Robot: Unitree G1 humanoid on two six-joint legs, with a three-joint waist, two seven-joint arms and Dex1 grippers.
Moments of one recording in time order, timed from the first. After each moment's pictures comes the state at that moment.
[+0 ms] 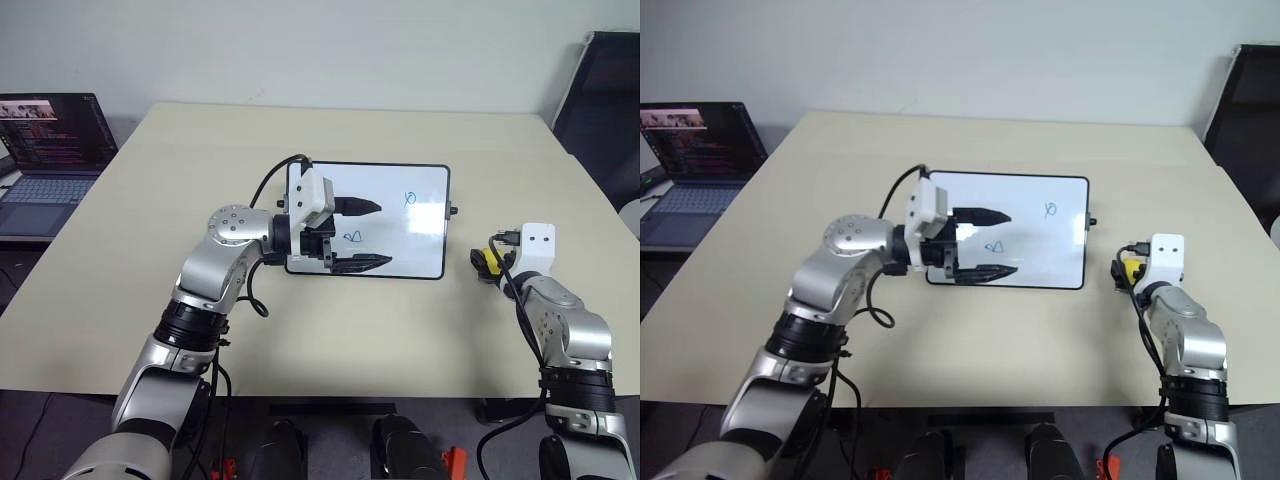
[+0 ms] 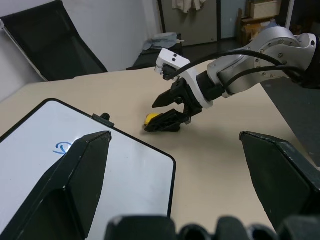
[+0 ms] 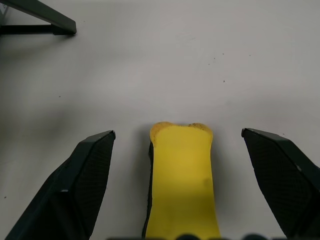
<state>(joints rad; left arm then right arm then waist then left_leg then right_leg) -0.74 0.44 -0.19 0.04 -0.36 0.30 -1.13 -0.39 -0.38 -0.25 0.04 0.24 0.72 0.10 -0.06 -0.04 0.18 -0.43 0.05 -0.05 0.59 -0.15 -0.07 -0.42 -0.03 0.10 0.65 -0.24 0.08</state>
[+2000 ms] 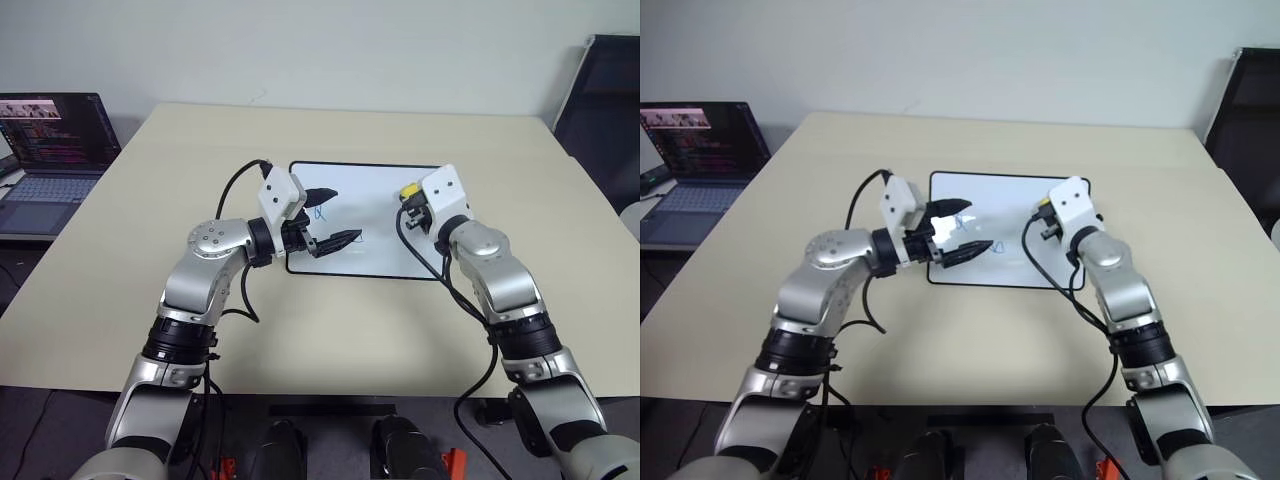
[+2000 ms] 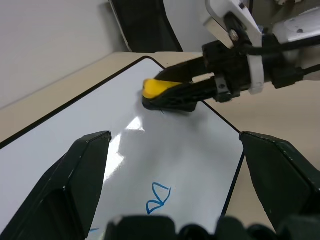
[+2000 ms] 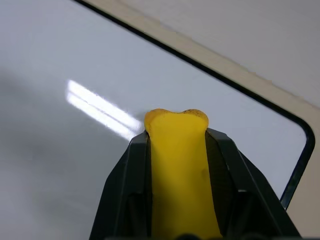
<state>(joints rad) -0.64 0.44 -0.09 0.04 -0.31 0.32 -0.89 -0.65 -0.34 0.14 0.06 -0.02 0.54 0.27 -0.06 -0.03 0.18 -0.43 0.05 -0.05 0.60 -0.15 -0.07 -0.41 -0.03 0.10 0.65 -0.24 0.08</state>
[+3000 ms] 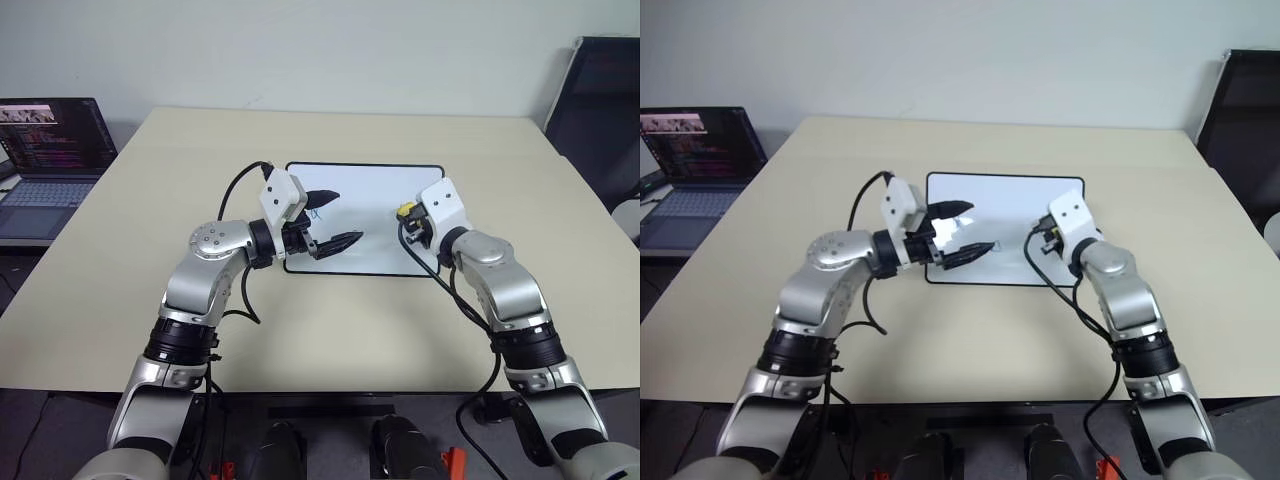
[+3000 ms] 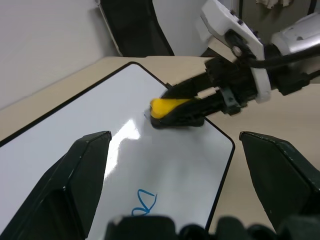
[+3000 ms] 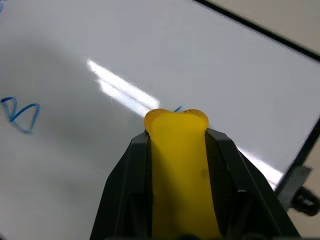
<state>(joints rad) -0.64 0.43 -0.09 0.04 -0.31 0.32 -0.91 -0.67 -0.32 0.12 0.06 -0.04 0.62 0.30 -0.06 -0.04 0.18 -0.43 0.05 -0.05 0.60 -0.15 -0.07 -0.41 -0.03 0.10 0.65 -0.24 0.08</state>
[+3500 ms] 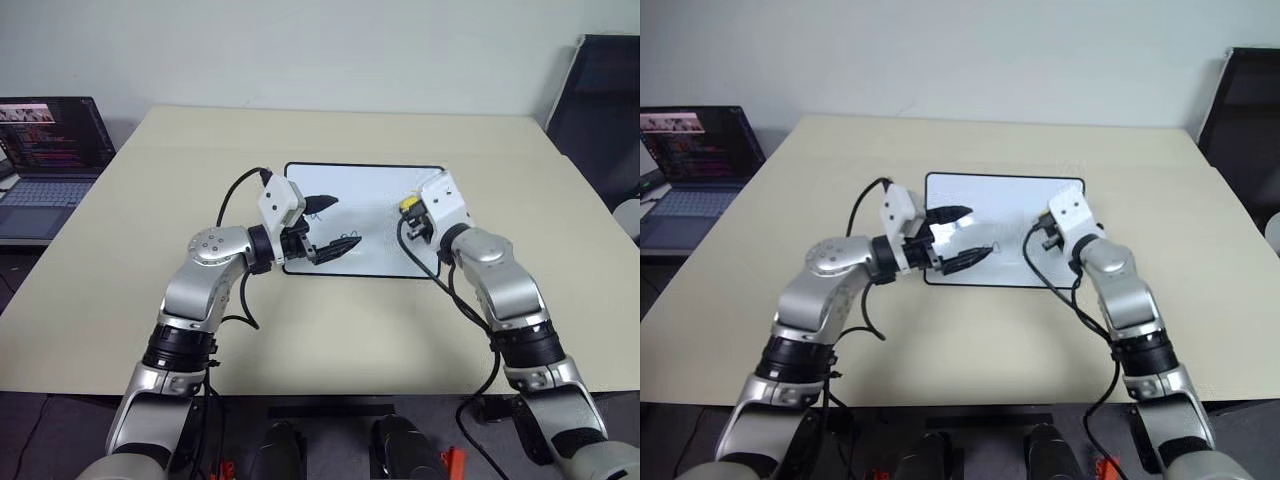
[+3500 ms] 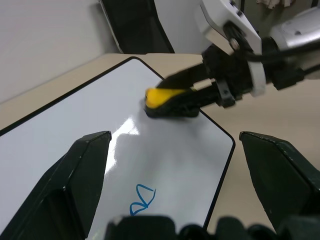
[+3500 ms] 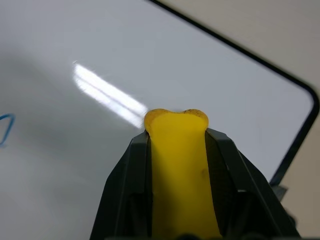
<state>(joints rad) -0.60 0.43 -0.08 0.01 -0.31 0.32 -0.90 -0.60 -0.33 0.15 -0.02 -0.06 0.63 0.35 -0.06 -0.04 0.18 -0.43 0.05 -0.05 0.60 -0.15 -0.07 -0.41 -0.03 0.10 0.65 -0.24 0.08</state>
